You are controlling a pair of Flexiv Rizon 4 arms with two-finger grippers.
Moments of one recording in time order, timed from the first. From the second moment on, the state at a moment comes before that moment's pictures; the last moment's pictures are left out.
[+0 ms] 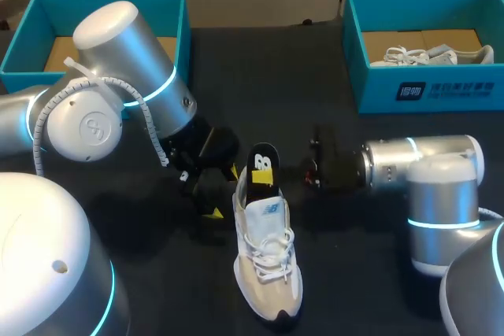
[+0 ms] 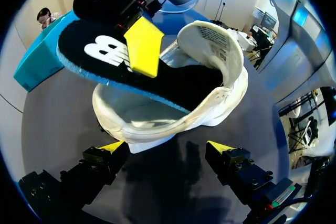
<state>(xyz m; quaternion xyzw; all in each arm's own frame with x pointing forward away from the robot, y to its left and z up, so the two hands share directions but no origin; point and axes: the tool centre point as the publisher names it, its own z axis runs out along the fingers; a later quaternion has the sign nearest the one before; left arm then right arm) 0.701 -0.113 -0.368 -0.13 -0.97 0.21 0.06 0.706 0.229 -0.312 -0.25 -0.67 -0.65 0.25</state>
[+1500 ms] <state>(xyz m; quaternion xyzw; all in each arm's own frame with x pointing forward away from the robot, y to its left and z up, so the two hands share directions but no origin) 0.701 -0.113 -0.368 -0.13 -0.97 0.21 0.06 0.705 0.232 -0.317 -0.26 -0.67 -0.64 0.26</state>
